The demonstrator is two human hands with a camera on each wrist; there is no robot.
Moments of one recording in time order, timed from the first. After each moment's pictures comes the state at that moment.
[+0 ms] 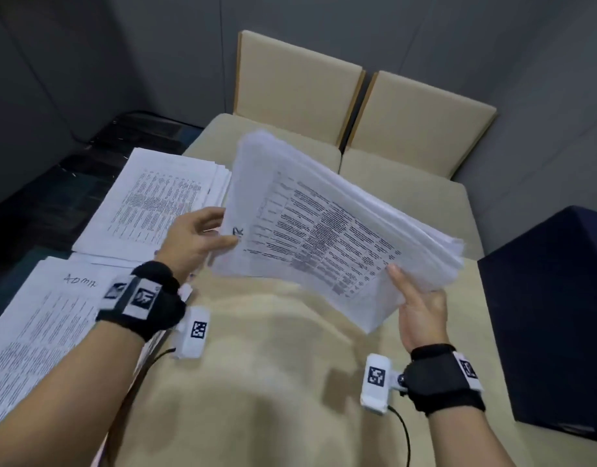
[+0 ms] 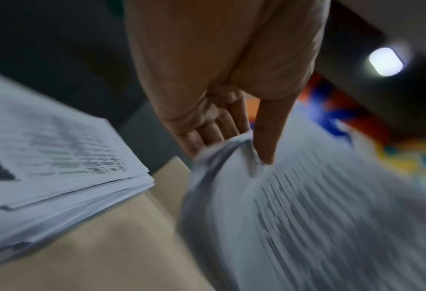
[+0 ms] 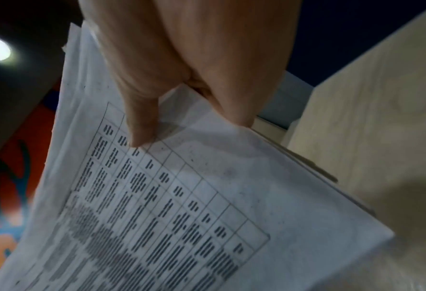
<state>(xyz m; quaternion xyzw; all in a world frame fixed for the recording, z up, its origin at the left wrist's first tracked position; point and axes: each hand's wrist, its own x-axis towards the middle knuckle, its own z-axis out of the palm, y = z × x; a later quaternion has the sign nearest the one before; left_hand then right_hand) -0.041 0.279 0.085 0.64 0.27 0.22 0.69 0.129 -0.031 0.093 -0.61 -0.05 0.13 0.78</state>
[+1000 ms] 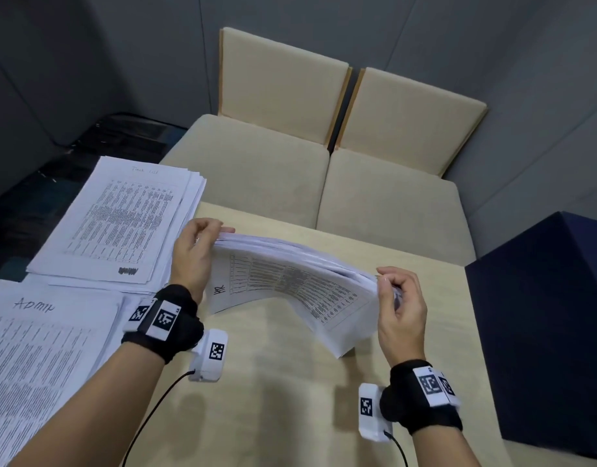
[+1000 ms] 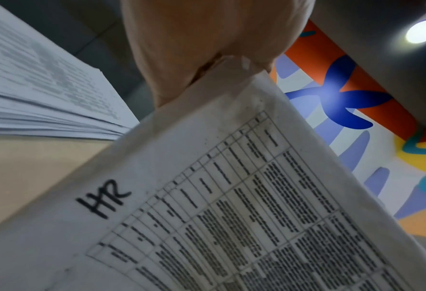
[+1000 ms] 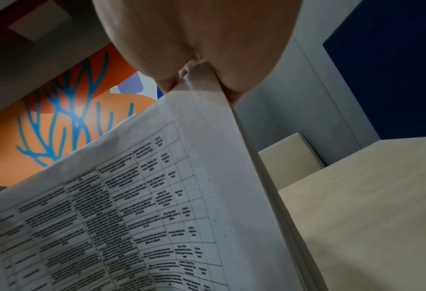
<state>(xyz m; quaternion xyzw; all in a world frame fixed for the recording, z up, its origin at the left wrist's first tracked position) 0.031 0.238 0.065 0.58 0.36 0.32 0.66 0.167 -0.041 0.074 -0.78 -0.24 -0.03 0.57</state>
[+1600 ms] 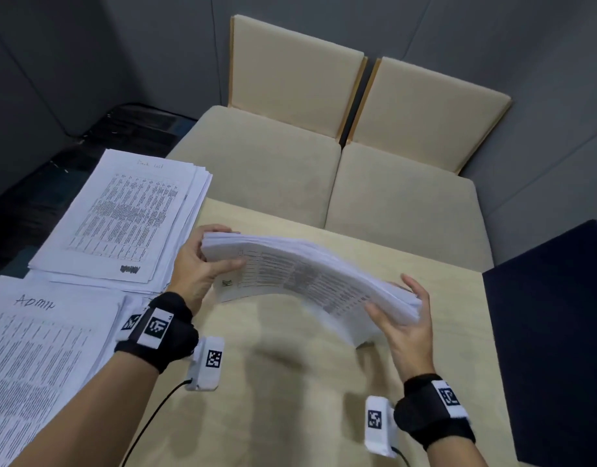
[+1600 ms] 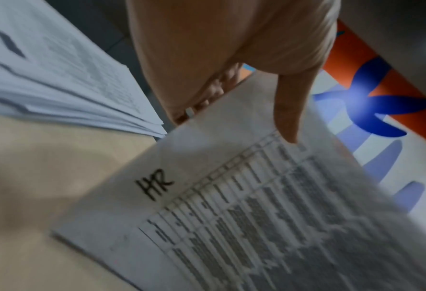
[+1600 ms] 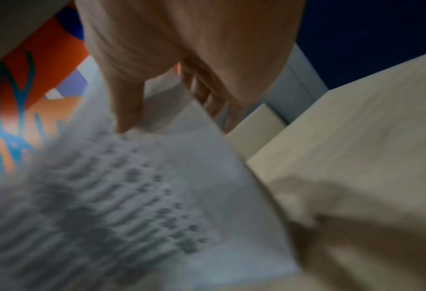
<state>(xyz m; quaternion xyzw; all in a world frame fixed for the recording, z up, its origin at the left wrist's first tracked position) 0.023 0.246 0.041 0.58 0.30 0.28 0.70 0.188 -0.057 0.034 -0.74 -0.13 0.14 0.64</state>
